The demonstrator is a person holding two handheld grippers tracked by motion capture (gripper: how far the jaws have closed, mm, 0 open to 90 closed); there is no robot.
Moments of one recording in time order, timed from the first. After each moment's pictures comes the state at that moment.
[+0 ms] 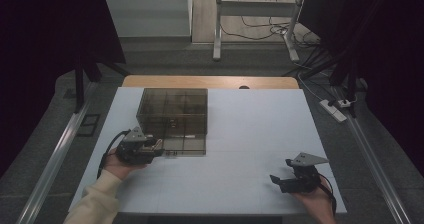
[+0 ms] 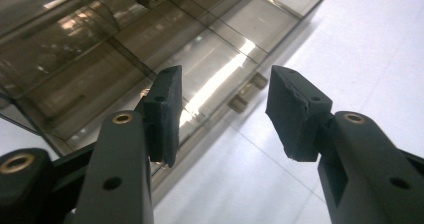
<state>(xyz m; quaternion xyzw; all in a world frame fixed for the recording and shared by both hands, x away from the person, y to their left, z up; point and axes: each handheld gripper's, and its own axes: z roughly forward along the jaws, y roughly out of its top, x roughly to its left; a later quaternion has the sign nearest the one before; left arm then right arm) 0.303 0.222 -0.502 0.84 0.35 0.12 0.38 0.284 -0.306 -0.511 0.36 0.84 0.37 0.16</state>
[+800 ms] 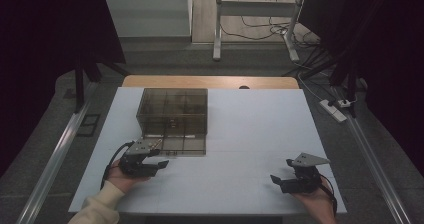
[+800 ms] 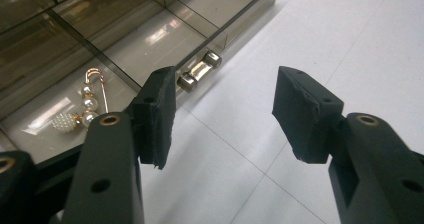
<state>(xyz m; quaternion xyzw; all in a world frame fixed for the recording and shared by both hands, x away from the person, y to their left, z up) 0.278 0.209 -0.516 0.85 0.35 0.11 0.39 0.282 -0.307 -0.509 0.36 0.84 0.37 0.16</state>
